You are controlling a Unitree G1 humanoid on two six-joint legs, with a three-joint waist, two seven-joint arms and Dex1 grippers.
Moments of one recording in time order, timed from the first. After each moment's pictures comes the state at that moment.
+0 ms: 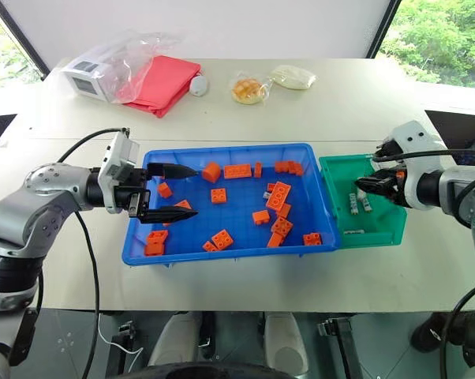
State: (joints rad) left arm -0.48 0.74 -0.03 -0.23 -0.62 0.57 -1.19; right arm -0.45 -1.02 -0.24 -0.31 0.42 1.28 0.73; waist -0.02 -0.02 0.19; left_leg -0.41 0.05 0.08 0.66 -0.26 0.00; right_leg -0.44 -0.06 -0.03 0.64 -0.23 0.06
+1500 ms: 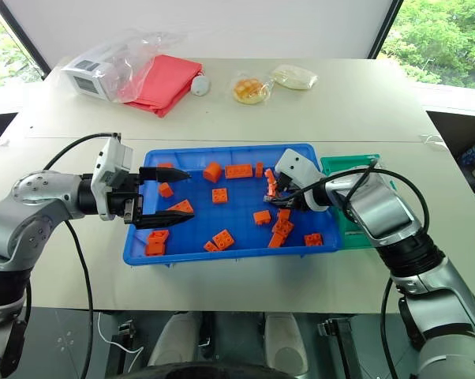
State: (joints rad) left arm -0.41 0.79 0.02 -0.33 -0.65 0.62 -1.11; right arm -0.65 -0.74 0.32 -0.15 0.24 0.90 0.87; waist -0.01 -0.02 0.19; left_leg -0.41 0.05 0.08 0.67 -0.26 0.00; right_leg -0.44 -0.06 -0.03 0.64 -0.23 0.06
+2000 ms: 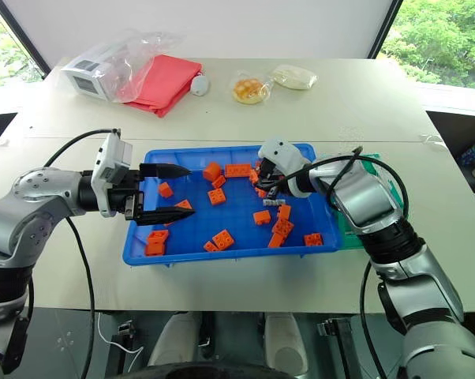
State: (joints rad) left arm -0.43 0.78 0.02 -0.32 -0.64 0.62 -1.11; right arm -0.76 -0.64 0.33 -0.13 0.21 0.90 0.84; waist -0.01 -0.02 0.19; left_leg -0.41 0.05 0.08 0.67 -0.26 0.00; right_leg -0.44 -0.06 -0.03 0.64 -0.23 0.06
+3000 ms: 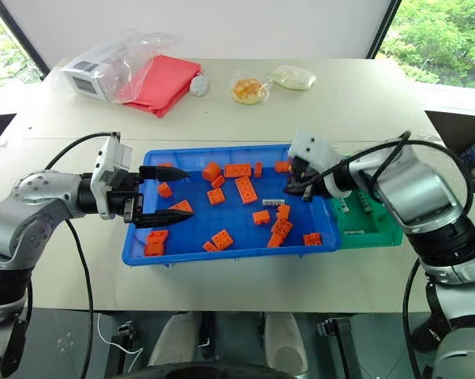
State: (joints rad) left arm -0.41 0.78 0.02 -0.32 -0.64 0.60 -1.13; right arm -0.71 -0.91 0.32 -0.25 0.28 0.99 1.02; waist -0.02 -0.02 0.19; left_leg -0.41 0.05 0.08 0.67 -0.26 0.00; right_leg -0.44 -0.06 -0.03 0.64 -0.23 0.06
